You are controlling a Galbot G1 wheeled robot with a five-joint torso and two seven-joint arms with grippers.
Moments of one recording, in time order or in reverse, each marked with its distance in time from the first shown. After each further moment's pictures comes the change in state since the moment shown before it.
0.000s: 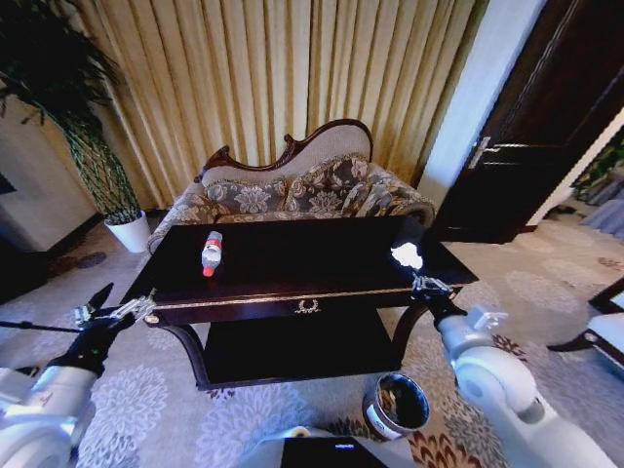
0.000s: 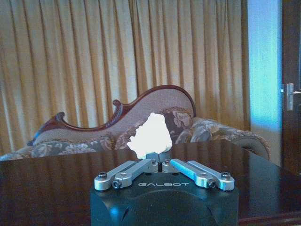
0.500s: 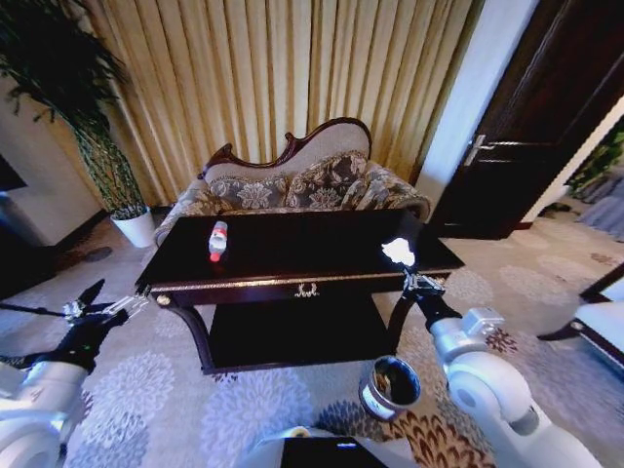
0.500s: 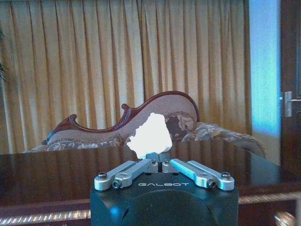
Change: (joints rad) left arm -0.004 0.025 -0.031 0.000 0.007 0.012 -0.018; right arm 0.021 0.017 -0.077 -0.001 -0.081 0.015 0.006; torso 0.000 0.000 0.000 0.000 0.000
